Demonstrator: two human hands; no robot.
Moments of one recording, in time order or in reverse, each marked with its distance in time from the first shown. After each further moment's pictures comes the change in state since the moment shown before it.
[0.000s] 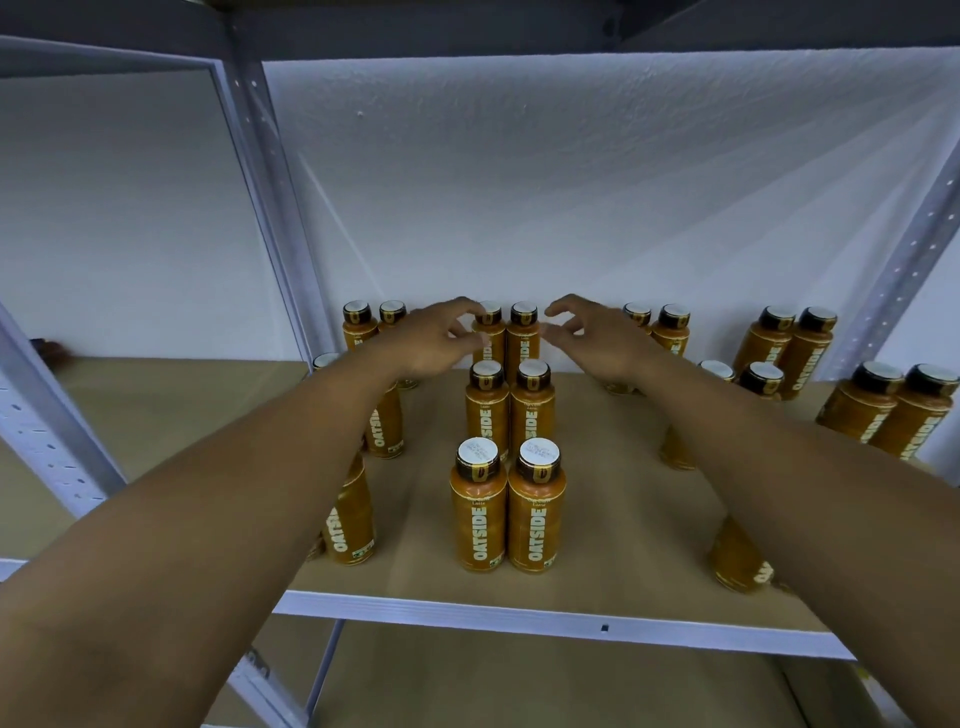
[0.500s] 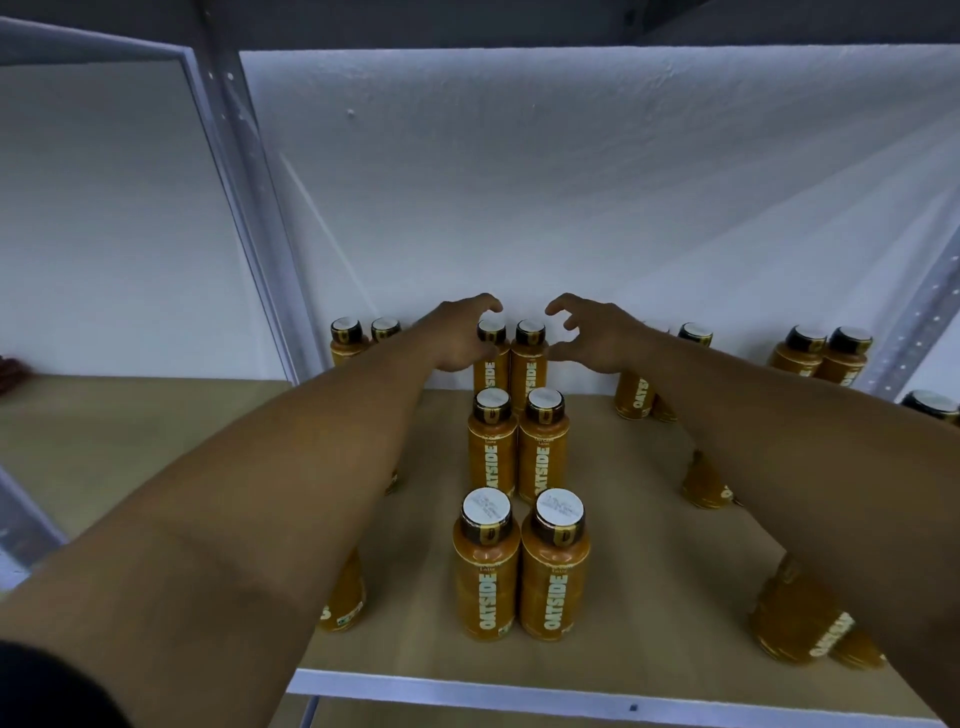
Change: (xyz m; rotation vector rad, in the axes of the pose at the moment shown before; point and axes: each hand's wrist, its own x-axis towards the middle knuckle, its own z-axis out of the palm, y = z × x) left_hand 0.083 -0.005 0.007 0.135 -0.004 0.002; right_hand 0.085 0.023 0.004 -0.121 -0.115 0.051
